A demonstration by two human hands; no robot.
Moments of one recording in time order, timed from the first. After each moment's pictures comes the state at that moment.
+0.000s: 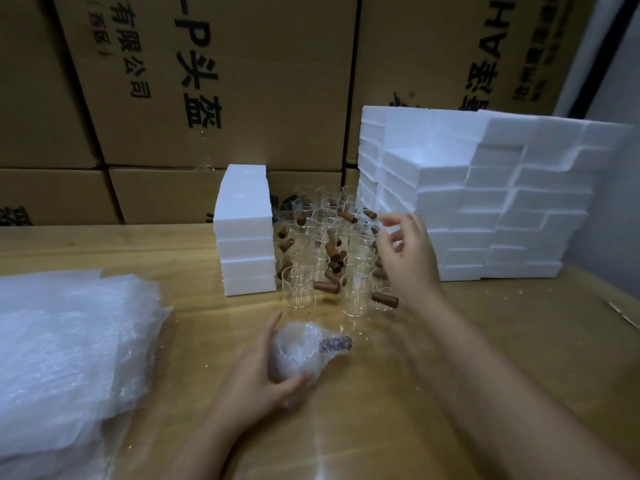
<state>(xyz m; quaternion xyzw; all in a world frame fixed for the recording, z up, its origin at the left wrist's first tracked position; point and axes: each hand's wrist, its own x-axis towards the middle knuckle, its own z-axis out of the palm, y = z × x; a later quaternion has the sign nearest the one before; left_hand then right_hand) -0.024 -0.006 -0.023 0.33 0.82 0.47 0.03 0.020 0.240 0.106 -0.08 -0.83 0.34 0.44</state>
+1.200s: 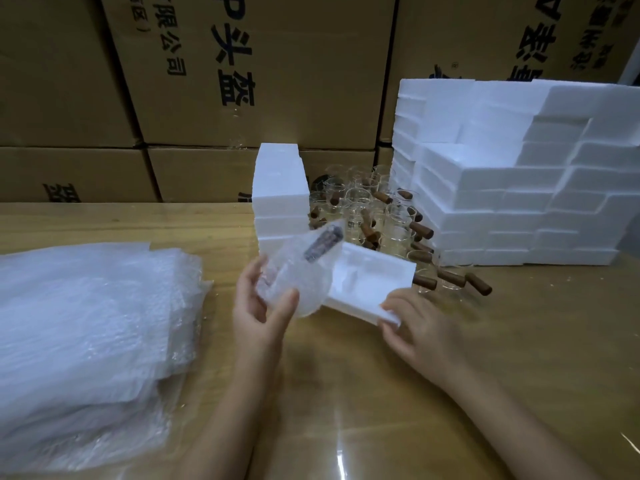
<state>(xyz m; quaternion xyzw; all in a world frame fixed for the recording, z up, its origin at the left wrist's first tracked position) 0.000 -0.019 0.039 0.20 0.58 0.79 -0.09 0.074 0.204 0.016 0.10 -0.92 0.09 0.38</state>
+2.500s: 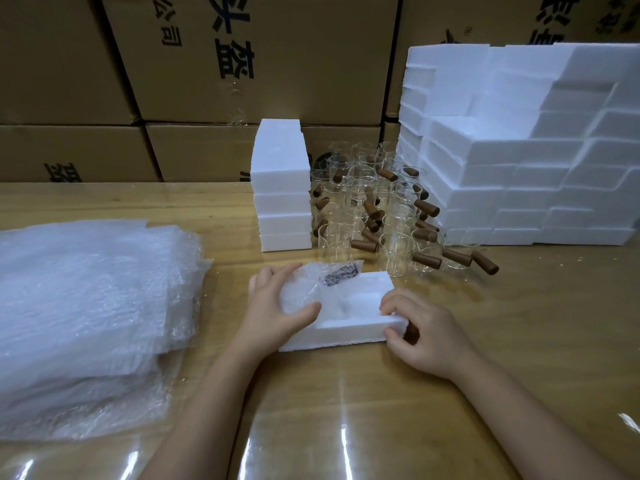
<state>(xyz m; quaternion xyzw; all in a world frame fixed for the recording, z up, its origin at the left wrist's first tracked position) -0.023 -0.024 0.016 0.26 0.83 0.49 -0.03 0.087 0.205 0.003 0.10 -0.93 0.23 0.26</state>
